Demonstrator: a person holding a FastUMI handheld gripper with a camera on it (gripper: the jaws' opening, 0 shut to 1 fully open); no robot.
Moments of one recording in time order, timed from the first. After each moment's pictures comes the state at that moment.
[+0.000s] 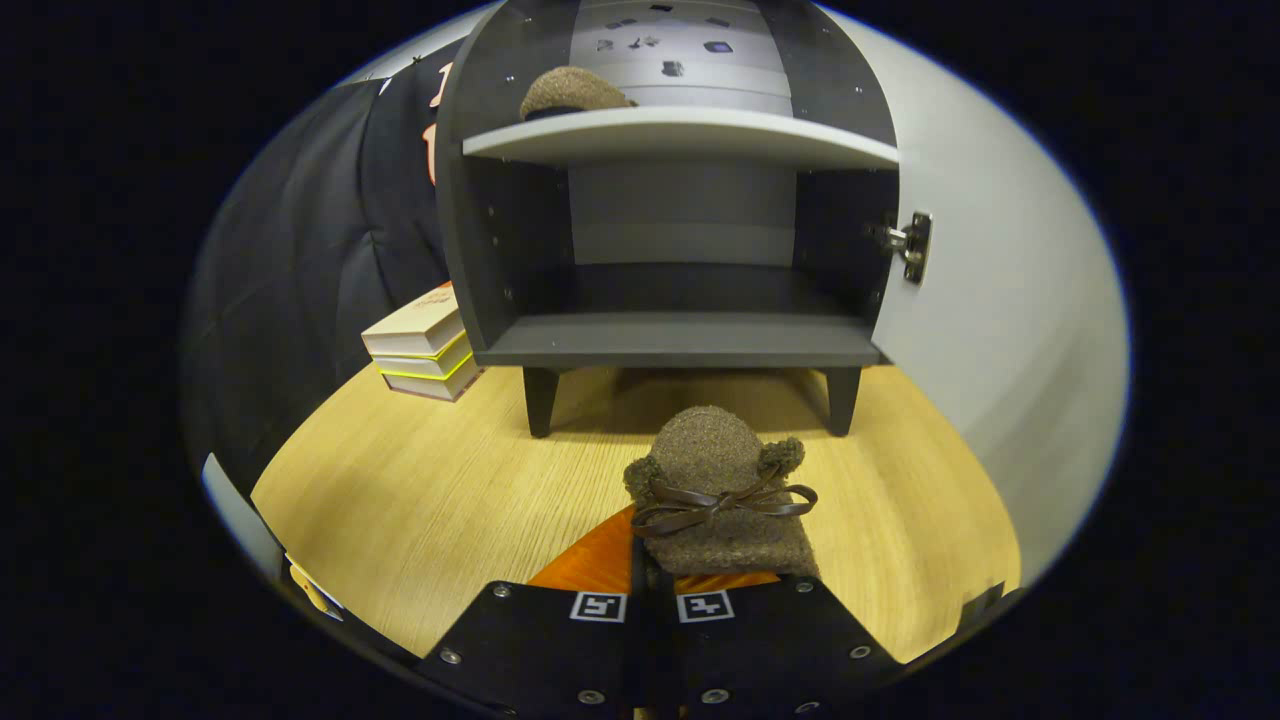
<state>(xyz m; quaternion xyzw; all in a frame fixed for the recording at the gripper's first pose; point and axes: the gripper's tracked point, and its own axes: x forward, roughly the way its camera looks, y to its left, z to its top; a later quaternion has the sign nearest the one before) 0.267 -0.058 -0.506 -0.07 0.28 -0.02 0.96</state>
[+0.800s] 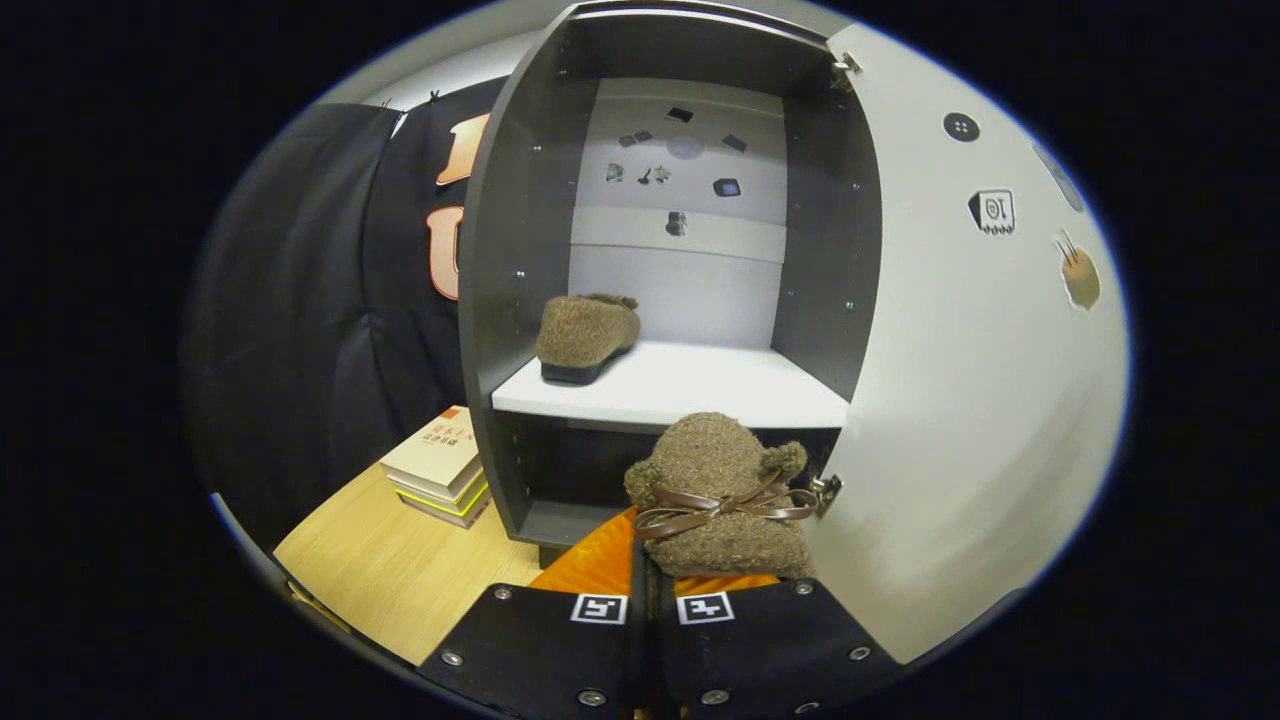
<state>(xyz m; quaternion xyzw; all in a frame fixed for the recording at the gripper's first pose) 0.297 -0.030 -0.295 -0.11 0.15 -0.04 0.98</state>
